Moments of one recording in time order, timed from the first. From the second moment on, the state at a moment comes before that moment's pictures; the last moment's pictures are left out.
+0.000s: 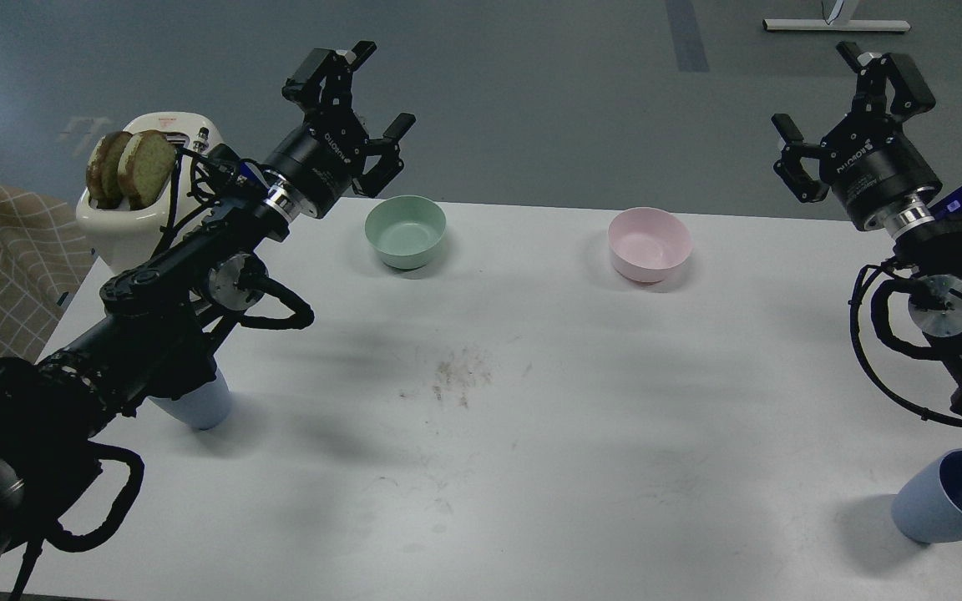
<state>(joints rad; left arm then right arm) -0.88 0.20 -0.69 -0.57 0.35 -0.49 -0.49 0.89 -0.38 0.57 0.54 -0.15 0.49 0.49</state>
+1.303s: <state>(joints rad) -0.85 0.87 -0.64 -1.17 0.85 -0.49 -0.49 0.89 -0.42 0.57 0.55 -0.15 0.49 0.49</state>
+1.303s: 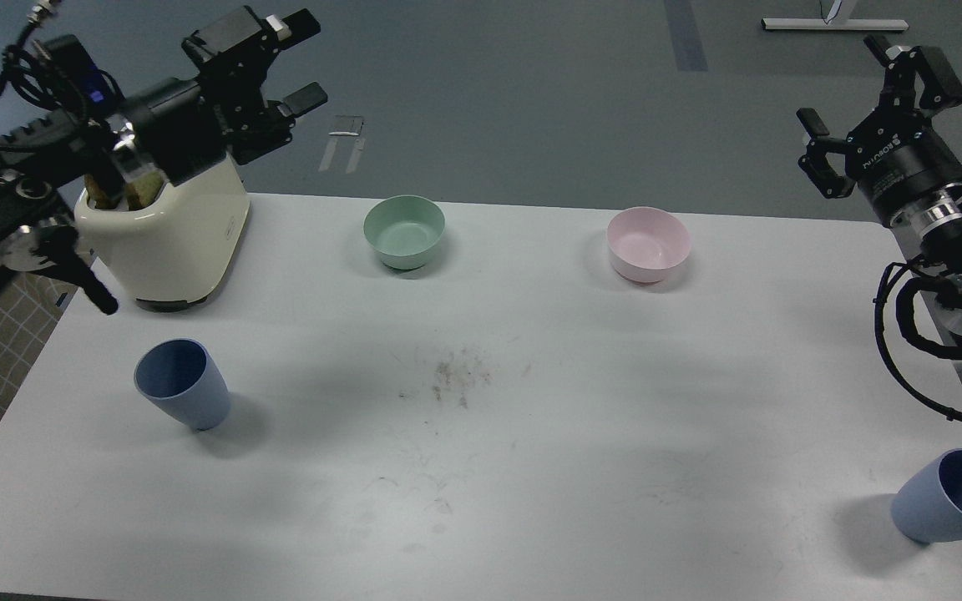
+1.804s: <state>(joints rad) -0.72 1.28 -0.61 -1.46 1.47 -0.49 -0.49 0.89 -0.43 0.57 0.56 -0.15 0.49 0.49</state>
